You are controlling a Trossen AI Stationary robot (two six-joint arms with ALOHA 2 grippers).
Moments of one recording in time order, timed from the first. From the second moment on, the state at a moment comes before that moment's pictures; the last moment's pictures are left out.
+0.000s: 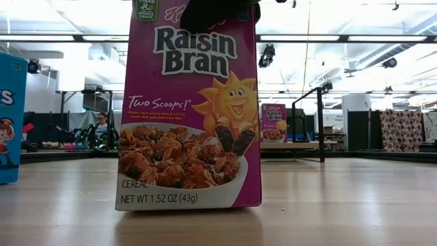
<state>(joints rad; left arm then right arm) -0.76 1.37 0.99 -0.22 -0.83 -0.22 0.49 2.02 1.60 -0.44 0.20 0.10</state>
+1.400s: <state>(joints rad) -0.76 1.37 0.99 -0.21 -0.83 -0.22 0.49 1.94 1.60 -0.46 0.14 0.09</state>
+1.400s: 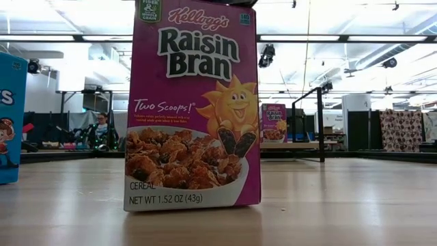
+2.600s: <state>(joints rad) -0.76 1.37 0.99 -0.20 -0.83 -0.22 0.47 2.02 1.60 -0.44 0.13 0.10</state>
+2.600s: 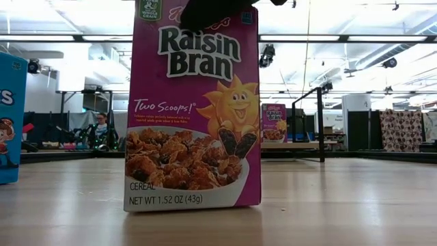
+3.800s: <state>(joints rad) -0.76 1.37 0.99 -0.20 -0.83 -0.21 0.46 1.92 1.60 -0.55 0.07 0.02</state>
